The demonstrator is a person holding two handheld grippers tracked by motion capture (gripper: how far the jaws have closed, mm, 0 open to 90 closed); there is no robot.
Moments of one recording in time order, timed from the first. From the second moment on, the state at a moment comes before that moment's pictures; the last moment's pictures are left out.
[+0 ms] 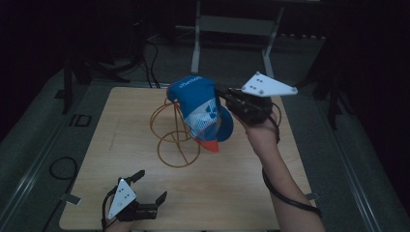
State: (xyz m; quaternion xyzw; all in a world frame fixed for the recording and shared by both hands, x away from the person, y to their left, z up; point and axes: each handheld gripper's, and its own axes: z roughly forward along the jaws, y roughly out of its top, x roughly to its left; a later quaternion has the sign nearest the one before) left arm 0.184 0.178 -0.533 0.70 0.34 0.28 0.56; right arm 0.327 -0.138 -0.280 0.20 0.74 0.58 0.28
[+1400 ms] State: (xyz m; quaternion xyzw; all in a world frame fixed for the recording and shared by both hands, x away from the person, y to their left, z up) left arm 0.183 0.186 -0.541 0.70 0.35 0.28 0.56; right arm 0.382 -0.073 -0.358 0.22 0.81 0.52 0.18
